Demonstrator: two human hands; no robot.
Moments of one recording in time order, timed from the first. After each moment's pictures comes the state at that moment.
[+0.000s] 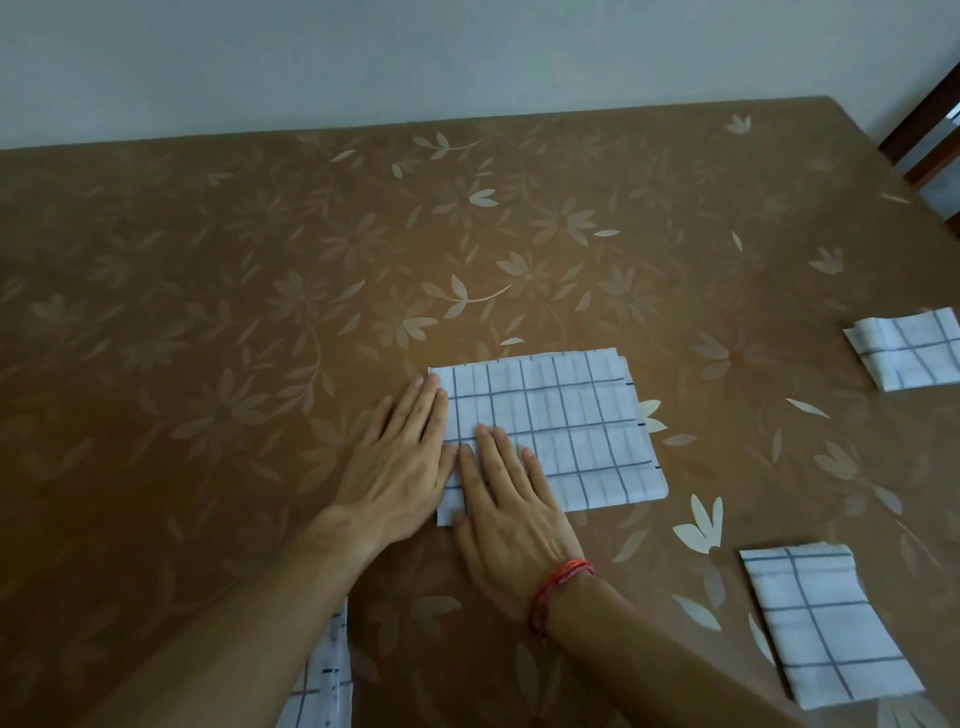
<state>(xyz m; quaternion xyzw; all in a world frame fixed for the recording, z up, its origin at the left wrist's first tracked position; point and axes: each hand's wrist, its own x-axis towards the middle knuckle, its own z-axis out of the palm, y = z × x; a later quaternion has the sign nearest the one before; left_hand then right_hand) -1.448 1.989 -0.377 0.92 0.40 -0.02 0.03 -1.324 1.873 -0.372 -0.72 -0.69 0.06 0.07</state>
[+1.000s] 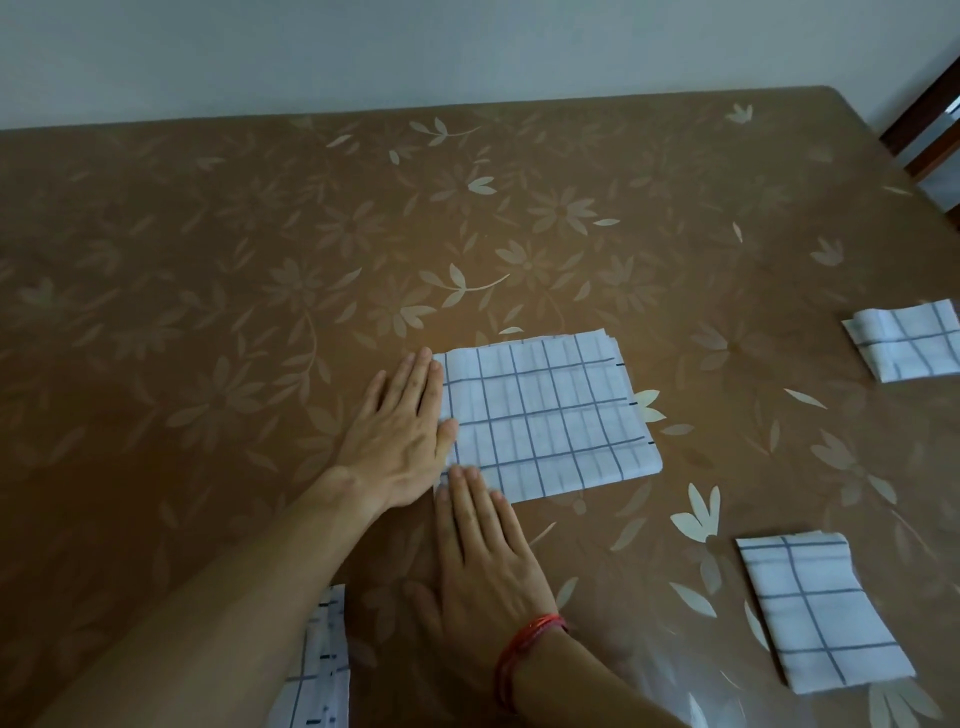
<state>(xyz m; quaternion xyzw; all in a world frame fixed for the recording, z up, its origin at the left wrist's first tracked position) -1.437 2.002 -0.366 0.89 0.43 -0.10 0.10 -1.368 1.840 -0.380 -0.72 -0.69 0.10 0.04</state>
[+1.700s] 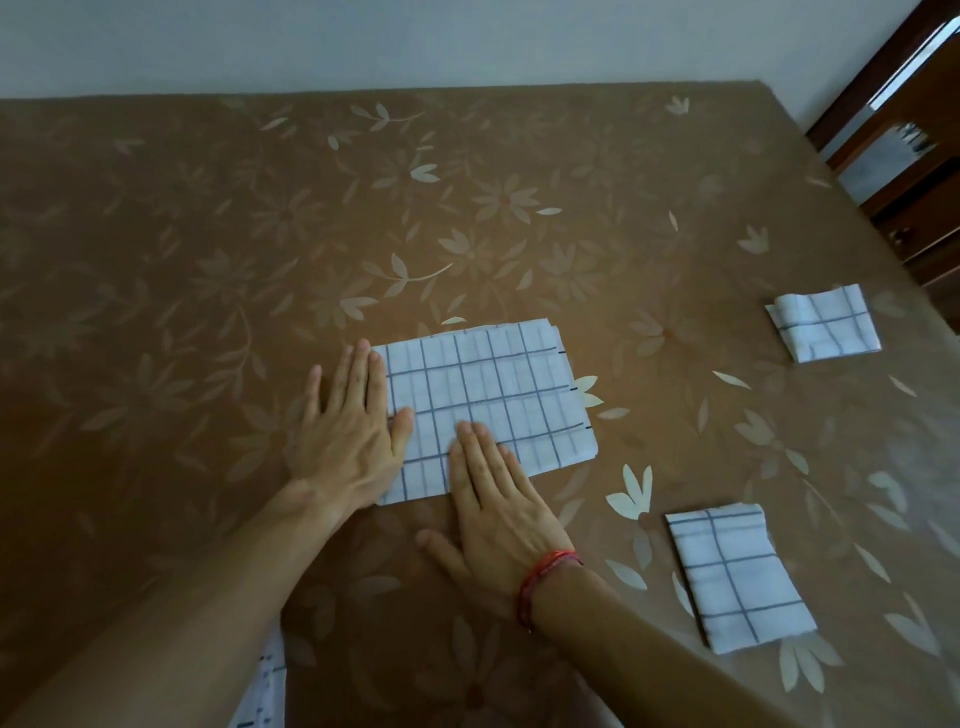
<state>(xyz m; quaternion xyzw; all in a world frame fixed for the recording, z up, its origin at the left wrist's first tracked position) -1.421 1.988 -0.380 0.87 0.49 -0.05 0.04 -1.291 1.840 -0.359 -0.70 -0.69 0.16 -0.04</state>
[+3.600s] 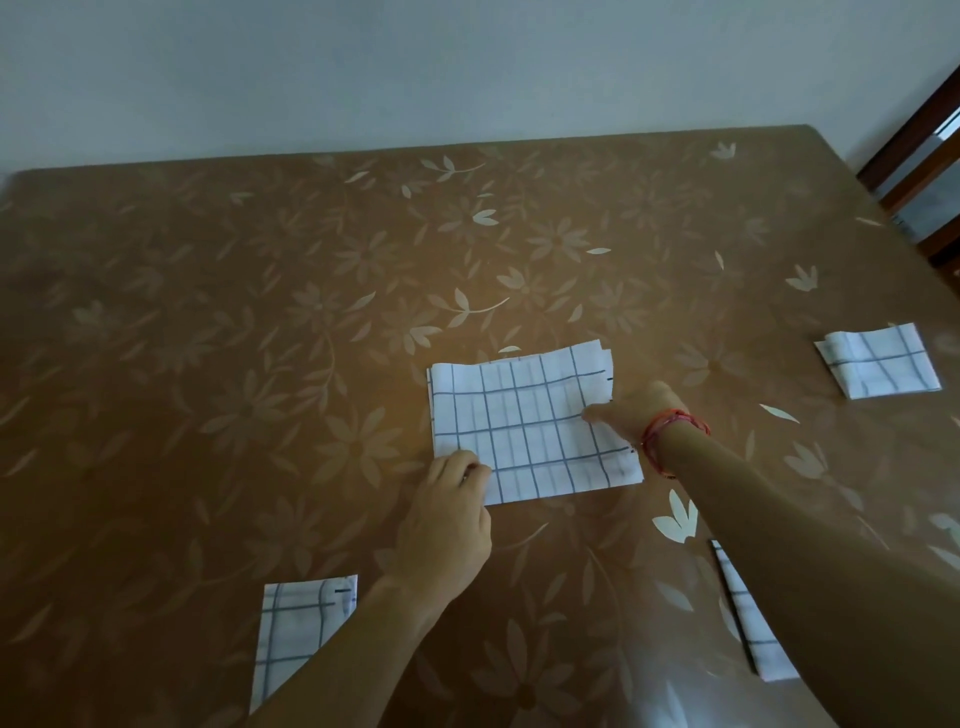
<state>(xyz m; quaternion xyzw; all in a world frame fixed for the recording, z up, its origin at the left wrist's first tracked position) -1.426 1.906 -0.347 0.86 0.45 0.10 0.23 -1.178 1.913 -0.301 -0.87 -0.25 0.40 0.14</state>
